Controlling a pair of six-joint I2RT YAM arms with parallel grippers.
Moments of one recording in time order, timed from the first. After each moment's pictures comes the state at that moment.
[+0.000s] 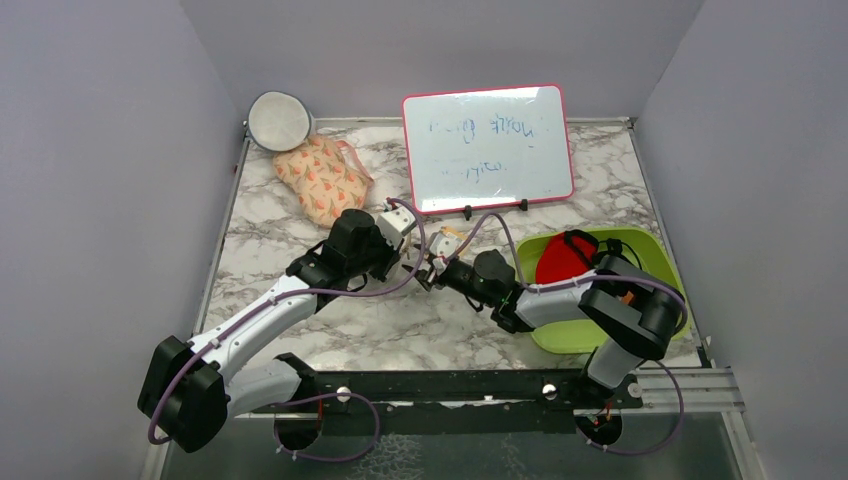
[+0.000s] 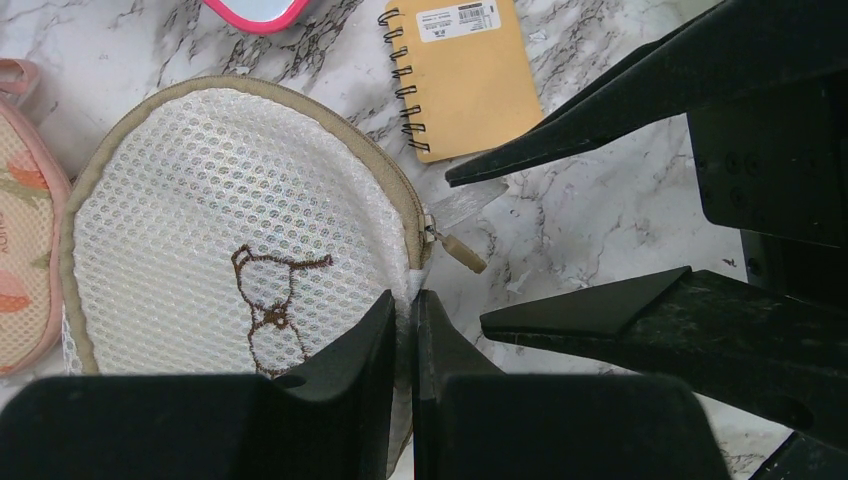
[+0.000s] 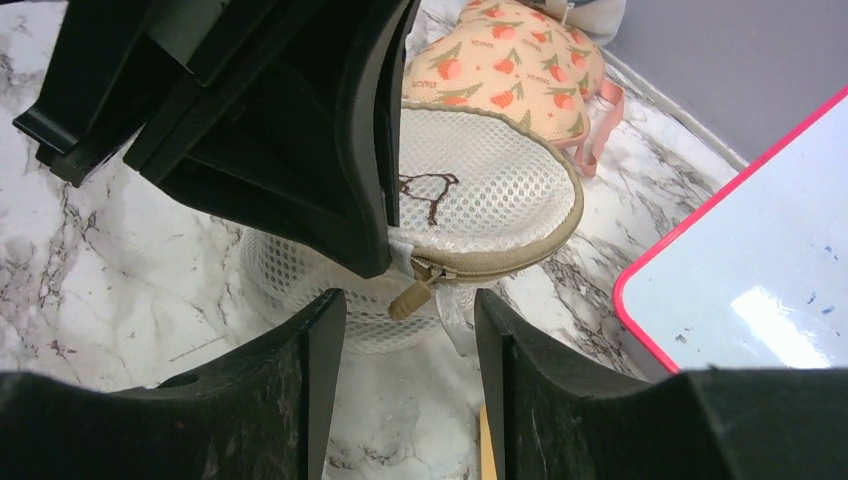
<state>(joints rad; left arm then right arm) -0.61 1.10 0.70 -0.22 0.15 0.12 0.97 1.65 0.57 1.06 -0.07 -0.26</state>
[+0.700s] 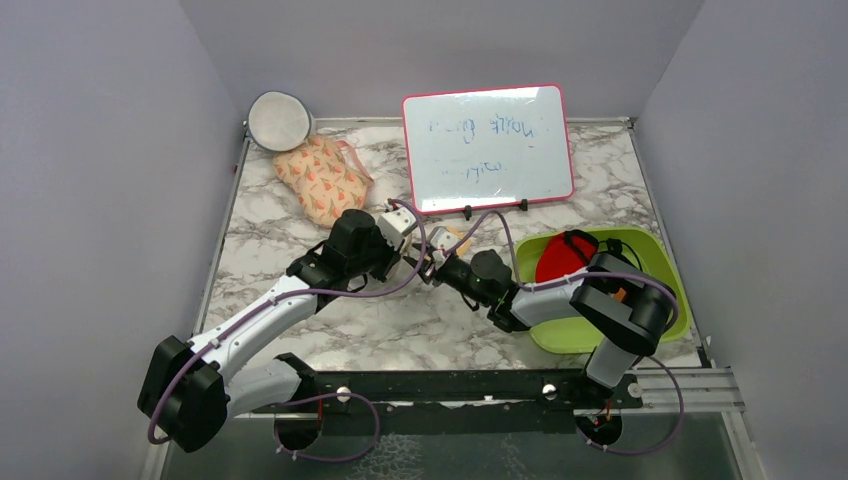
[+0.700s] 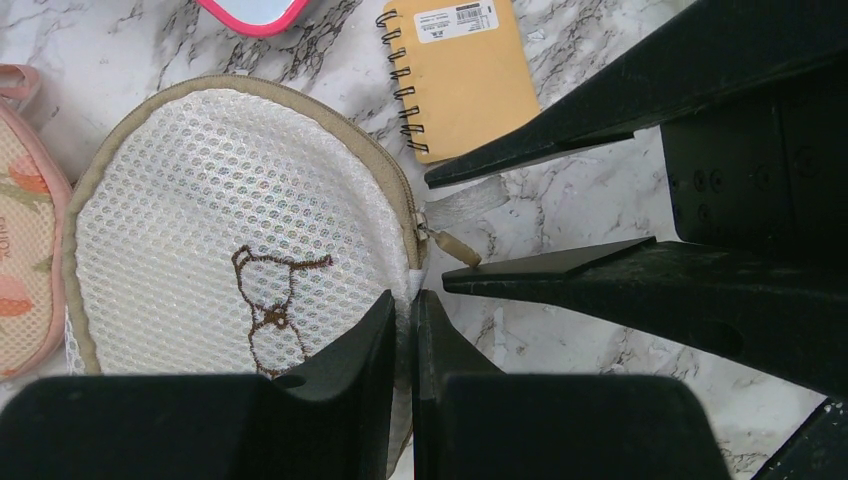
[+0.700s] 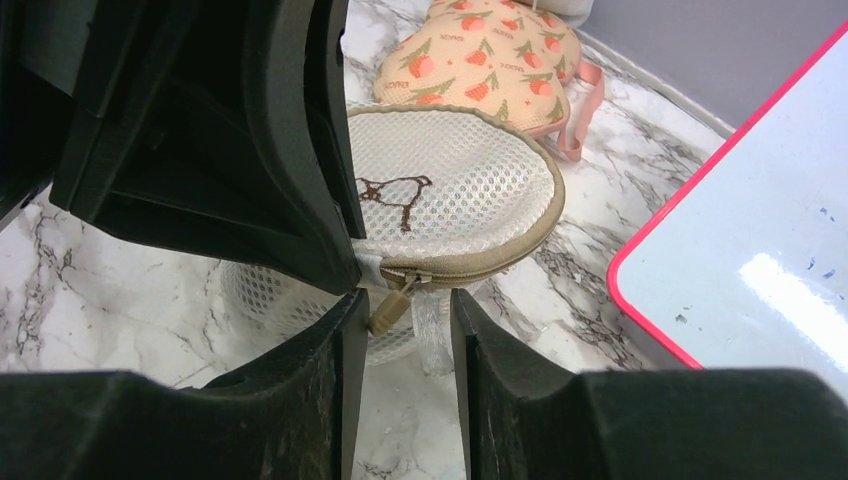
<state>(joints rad) -0.62 1.10 0.70 -0.21 0.15 0.12 0.98 1.70 0.59 1.11 0.01 -0.19</state>
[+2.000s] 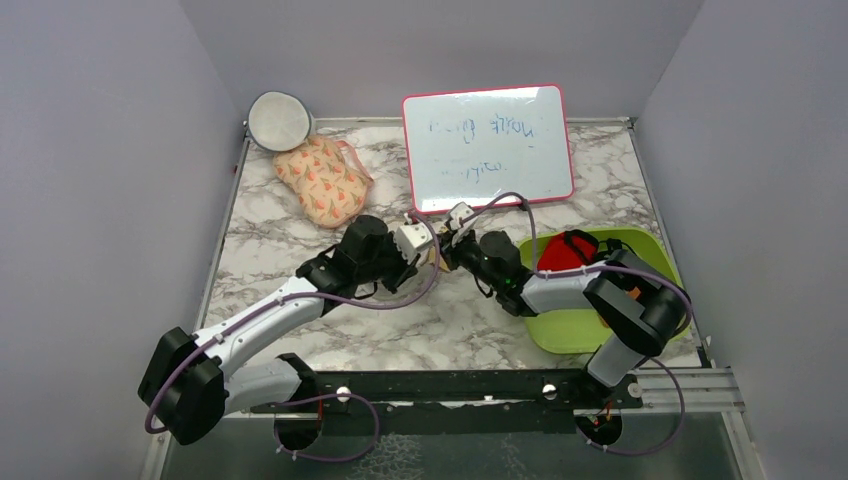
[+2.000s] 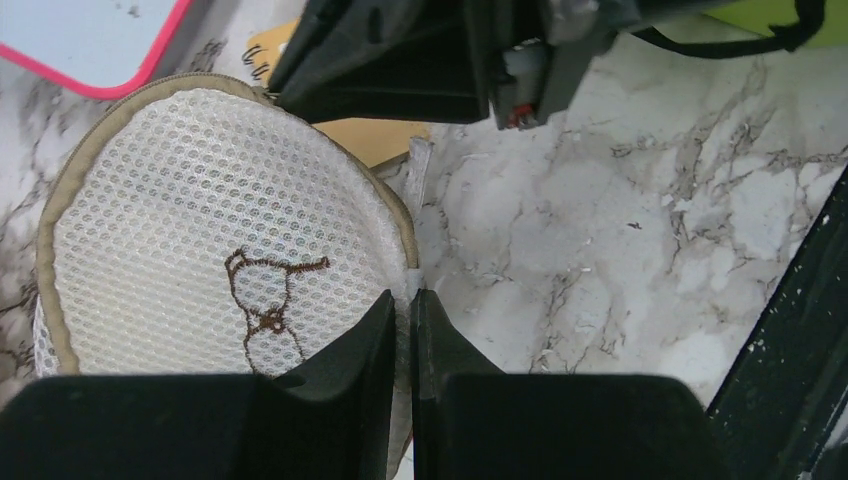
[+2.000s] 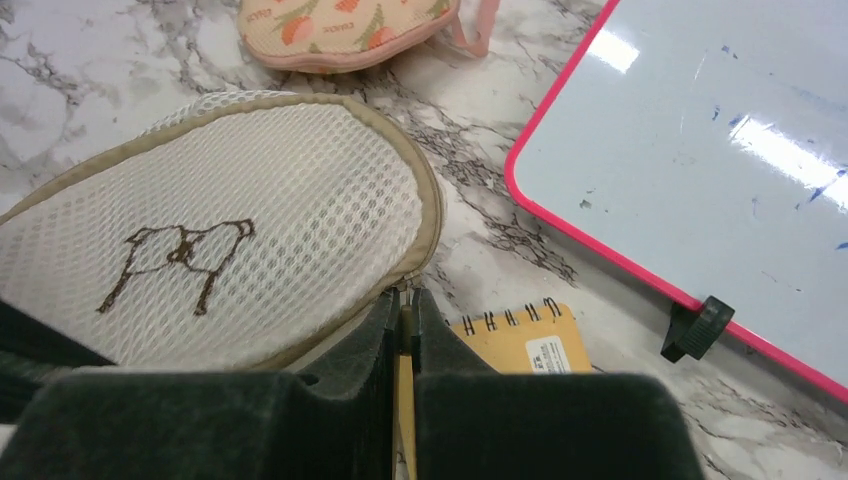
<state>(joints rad) -0.69 1.11 0.70 -0.20 0.25 0.17 0.83 1.66 0.60 0.94 0.06 -0.05</state>
